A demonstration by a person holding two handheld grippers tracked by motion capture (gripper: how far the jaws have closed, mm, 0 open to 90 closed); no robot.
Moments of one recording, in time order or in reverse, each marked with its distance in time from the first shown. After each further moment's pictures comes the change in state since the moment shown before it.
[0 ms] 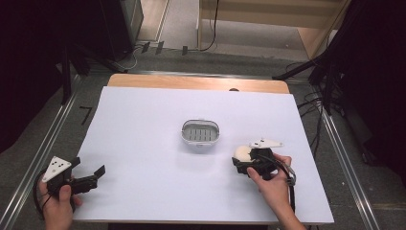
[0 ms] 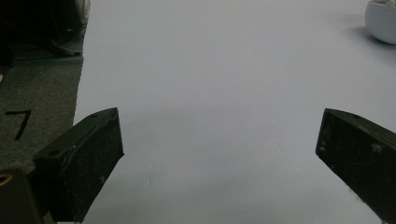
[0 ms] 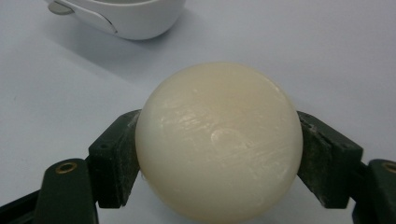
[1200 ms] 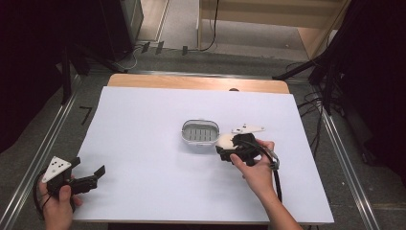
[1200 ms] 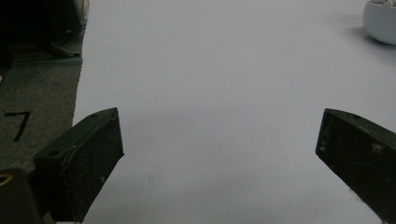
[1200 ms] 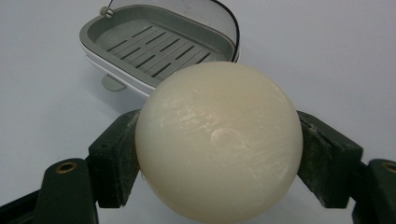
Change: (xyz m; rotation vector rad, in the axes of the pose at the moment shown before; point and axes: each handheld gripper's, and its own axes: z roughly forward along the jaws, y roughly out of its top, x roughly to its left) left arm 0.000 0.000 -0.001 -0.001 -0.004 0.004; right arm 0.029 0.048 0.020 -0.020 0.047 -0.039
